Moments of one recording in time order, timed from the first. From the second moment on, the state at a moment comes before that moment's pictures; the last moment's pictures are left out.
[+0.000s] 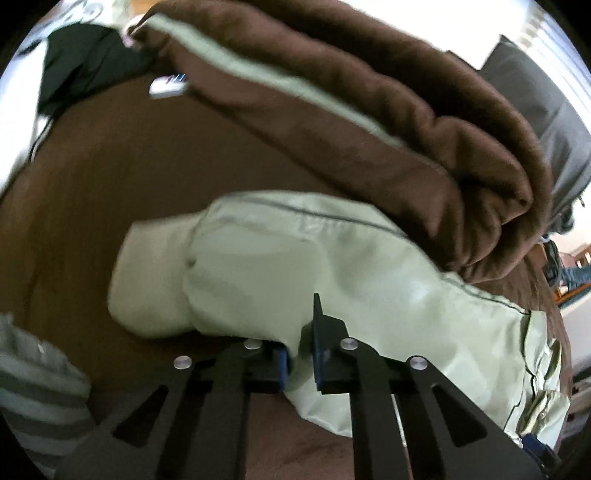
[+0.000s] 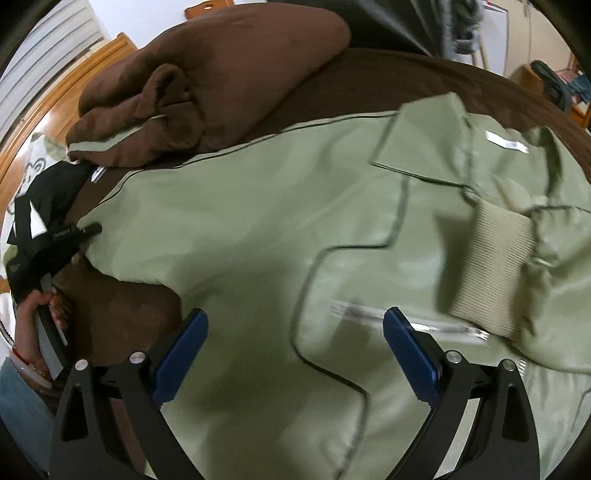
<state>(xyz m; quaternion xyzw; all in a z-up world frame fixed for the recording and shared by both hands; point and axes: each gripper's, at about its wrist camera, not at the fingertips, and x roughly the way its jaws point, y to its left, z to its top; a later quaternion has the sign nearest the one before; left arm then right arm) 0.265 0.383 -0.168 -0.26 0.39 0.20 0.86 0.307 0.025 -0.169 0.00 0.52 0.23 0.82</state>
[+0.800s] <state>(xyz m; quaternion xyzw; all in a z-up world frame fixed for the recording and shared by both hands) 0.265 0.335 -0.078 -0.15 0.34 0.18 0.91 0.319 0.066 -0.210 -0.06 0.53 0.23 0.81</state>
